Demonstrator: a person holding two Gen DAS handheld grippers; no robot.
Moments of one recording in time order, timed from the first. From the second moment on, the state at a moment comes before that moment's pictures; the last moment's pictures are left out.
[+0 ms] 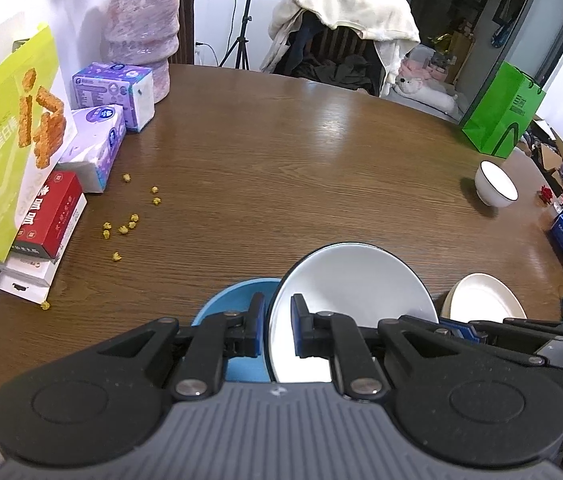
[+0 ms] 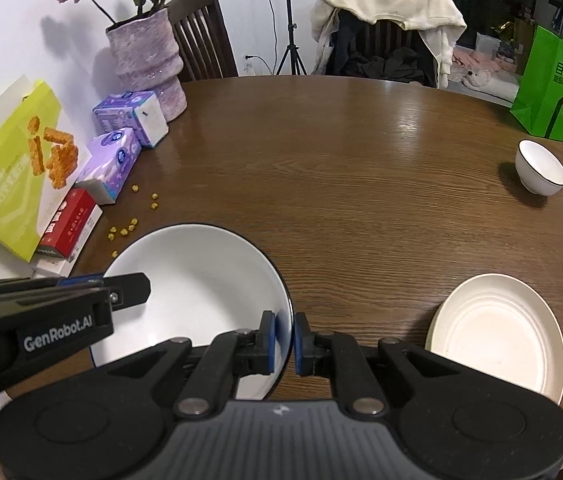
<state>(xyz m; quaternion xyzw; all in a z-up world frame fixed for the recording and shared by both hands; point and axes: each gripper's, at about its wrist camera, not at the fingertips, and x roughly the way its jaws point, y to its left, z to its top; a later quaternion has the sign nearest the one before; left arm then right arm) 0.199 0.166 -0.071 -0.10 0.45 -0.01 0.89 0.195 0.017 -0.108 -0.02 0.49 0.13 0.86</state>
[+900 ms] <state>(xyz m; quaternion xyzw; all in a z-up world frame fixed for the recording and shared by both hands) 0.214 0.202 -0.101 -0.10 0.49 -0.01 0.87 0.211 0.057 -0.134 -0.03 0.52 0.13 0.85</state>
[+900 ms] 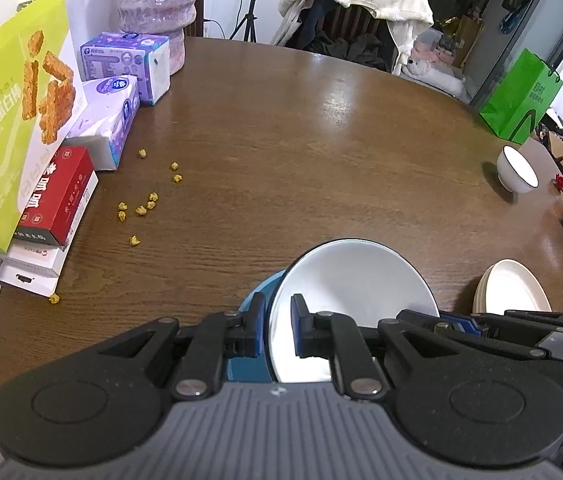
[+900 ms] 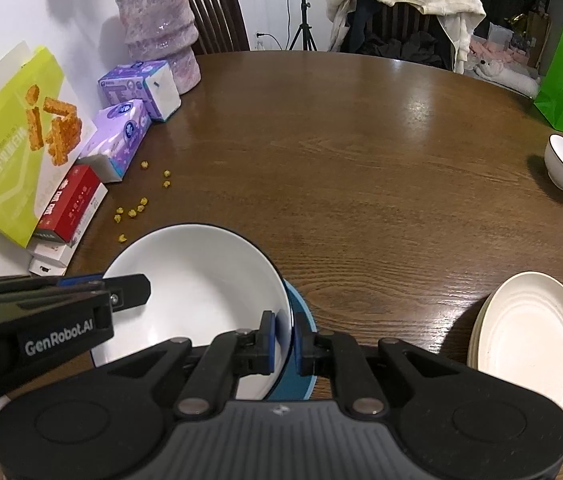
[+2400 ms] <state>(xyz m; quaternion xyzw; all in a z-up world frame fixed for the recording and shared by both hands) 0.238 0.204 -0.158 -0.08 0.56 -0.05 0.82 0.225 0.069 -0.186 -0.05 0.57 0.12 0.81</state>
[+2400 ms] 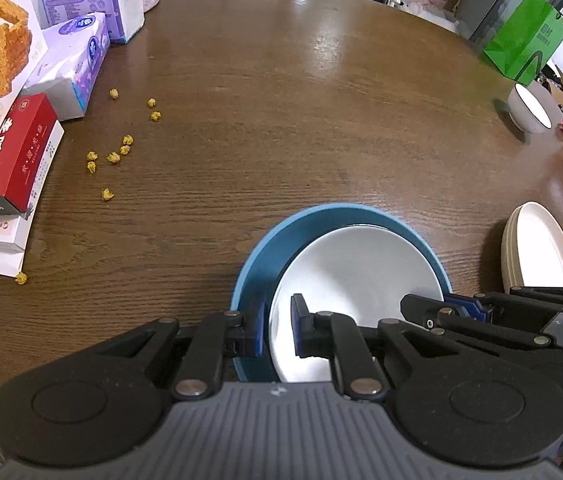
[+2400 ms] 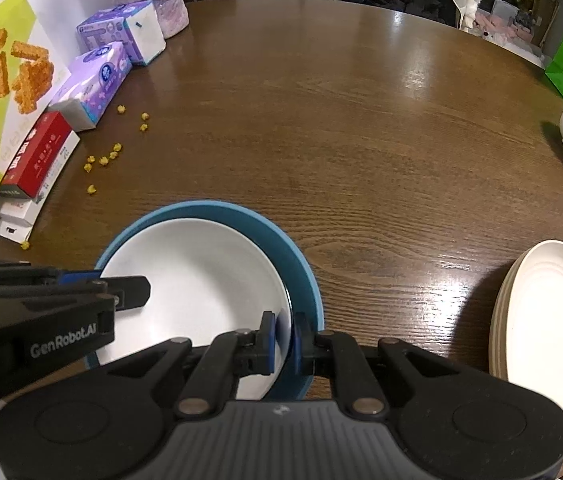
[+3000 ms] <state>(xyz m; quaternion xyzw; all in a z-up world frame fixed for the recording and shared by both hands) 0.239 0.199 -0.159 -0.08 0.56 -0.05 0.82 0.228 0.072 -0.190 -0.06 0.57 0.12 0.81</state>
